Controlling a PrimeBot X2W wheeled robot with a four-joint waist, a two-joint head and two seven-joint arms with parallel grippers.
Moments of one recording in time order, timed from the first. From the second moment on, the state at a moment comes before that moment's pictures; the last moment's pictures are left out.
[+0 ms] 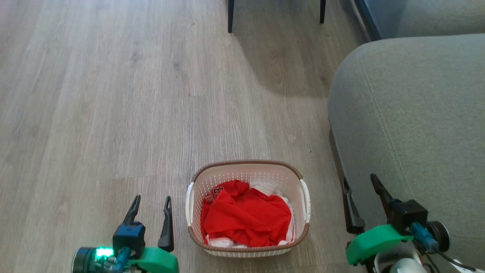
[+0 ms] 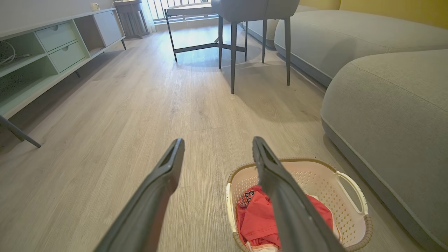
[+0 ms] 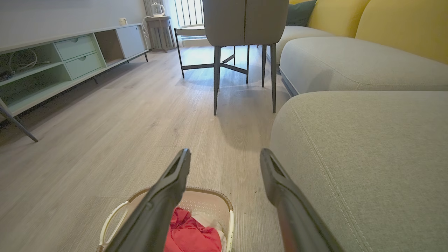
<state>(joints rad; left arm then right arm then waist) 0.10 0.06 -0.21 0.20 -0.05 0.08 -0.25 0.03 -0.04 0.15 0.18 0.16 0.13 -0.25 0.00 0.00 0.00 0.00</state>
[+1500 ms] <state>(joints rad) -0.57 0.03 -0.29 0.66 -0.15 0.03 -0.25 -0.63 -0.05 0.16 0.63 0.11 0.13 -0.25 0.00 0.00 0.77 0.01</state>
